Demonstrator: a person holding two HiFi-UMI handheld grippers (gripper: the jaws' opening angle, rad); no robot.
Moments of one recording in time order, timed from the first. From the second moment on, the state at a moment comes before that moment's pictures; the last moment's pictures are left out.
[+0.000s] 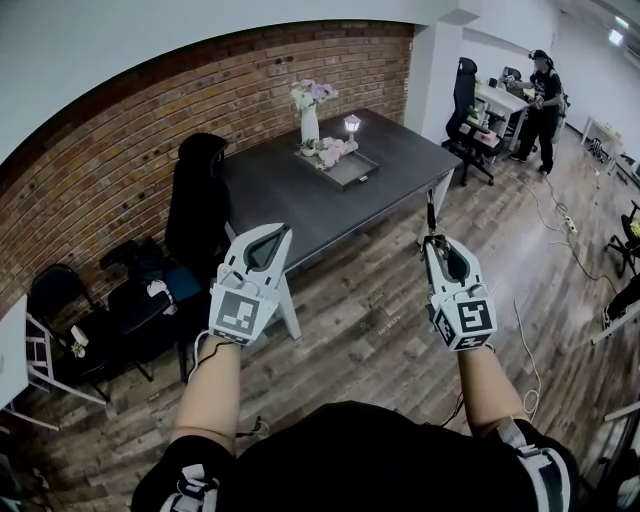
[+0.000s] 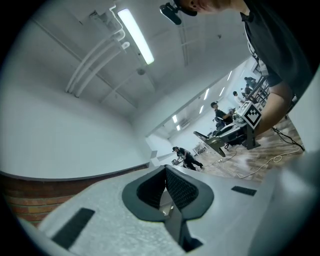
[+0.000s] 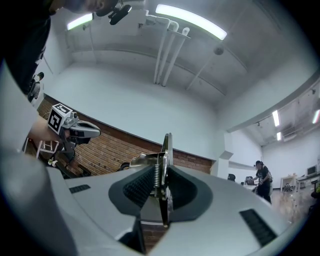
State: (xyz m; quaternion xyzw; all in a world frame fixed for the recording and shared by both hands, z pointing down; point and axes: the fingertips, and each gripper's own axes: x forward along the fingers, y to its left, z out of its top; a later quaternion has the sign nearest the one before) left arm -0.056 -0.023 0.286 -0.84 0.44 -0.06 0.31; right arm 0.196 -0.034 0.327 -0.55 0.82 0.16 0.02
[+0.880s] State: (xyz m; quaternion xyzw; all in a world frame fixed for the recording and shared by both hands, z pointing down) left arm -0.004 -0.053 0.278 -0.85 0.42 -0.06 0.32; right arm 0.229 -0.048 0.317 -0.56 0.81 0.18 0.03
